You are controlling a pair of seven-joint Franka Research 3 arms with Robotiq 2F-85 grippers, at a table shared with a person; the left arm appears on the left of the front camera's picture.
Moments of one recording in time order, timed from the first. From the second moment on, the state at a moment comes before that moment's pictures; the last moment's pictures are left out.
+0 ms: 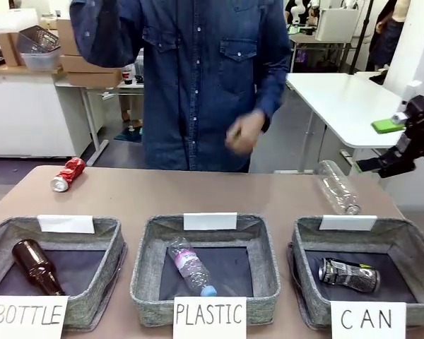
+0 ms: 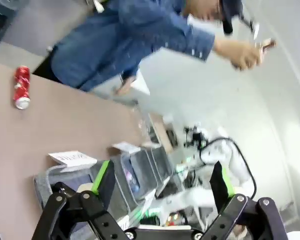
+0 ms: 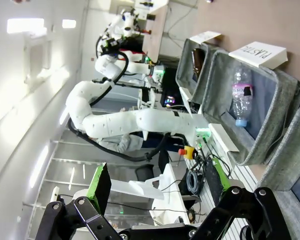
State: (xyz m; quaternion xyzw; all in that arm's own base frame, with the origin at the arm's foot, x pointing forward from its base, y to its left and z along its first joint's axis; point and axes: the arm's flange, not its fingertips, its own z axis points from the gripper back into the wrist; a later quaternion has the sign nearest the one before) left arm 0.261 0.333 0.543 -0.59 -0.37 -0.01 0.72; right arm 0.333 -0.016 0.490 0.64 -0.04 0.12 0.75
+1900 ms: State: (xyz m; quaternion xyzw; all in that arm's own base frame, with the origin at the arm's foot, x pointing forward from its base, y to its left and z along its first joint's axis) left arm 0.484 0.040 0.476 -0.06 -0.26 -0.29 0.92; right arm 0.333 -0.015 0.490 0.64 -0.04 0.12 0.75
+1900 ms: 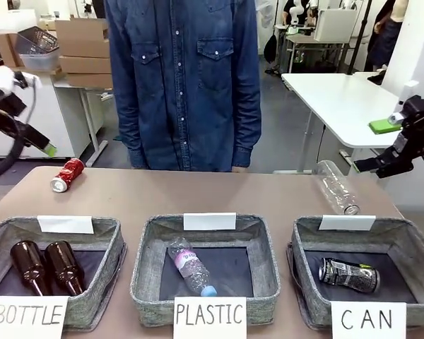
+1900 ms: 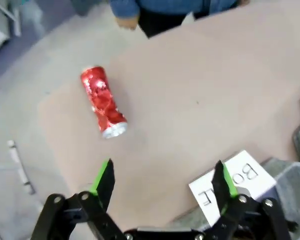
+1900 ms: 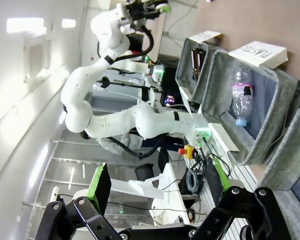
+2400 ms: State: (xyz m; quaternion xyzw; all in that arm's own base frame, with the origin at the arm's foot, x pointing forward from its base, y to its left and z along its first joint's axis) left arm 0.473 0.060 0.485 -0.09 -0.26 -0.27 0.92; right arm 0.333 -0.015 0.490 0.64 -0.04 0.12 0.75
